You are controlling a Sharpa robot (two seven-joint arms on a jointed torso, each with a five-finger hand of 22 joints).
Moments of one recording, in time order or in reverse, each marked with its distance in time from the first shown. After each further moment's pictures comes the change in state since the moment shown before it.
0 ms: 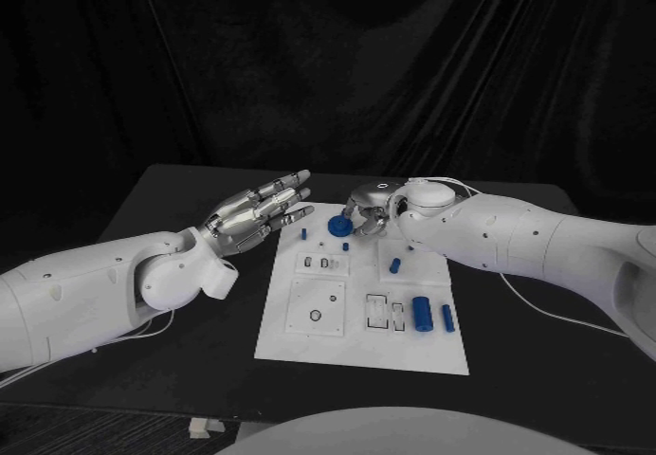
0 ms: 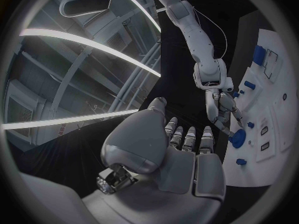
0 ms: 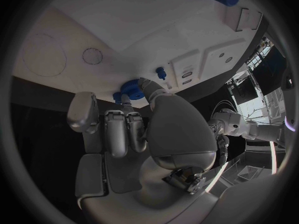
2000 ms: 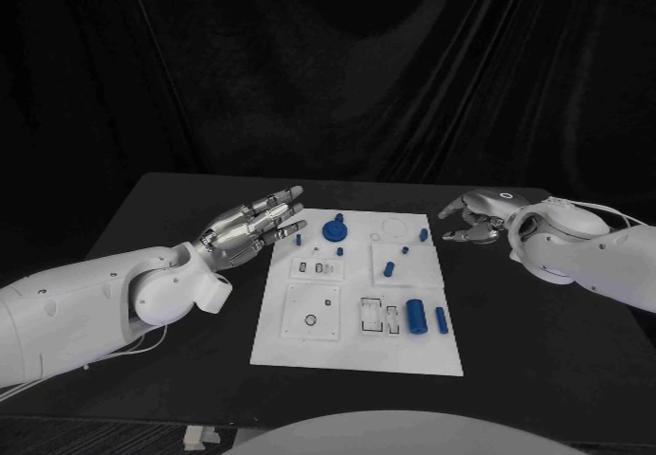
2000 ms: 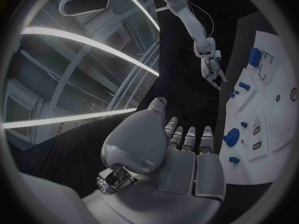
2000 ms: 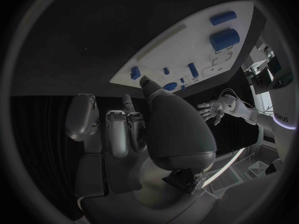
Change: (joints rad) left arm -0.038 -0.027 0.000 0.001 0.000 -0.001 -0.006; left_hand 0.000 0.000 0.000 -0.005 0.000 0.004 0.004 0.004 0.000 0.000 0.000 0.000 0.000 0.000 0.000 0.000 0.000 0.000 0.000 0.000 0.000 0.000; right arm -0.006 -0.570 -0.004 0.399 0.041 -0.198 -0.041; right_hand 0.017 -0.013 -0.057 0.048 -0.210 -0.080 -0.033 -0.053 -0.019 0.000 -0.025 0.000 0.000 0.000 -0.022 0.000 0.001 0.000 0.052 -0.013 0.046 -0.001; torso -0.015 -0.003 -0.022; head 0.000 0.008
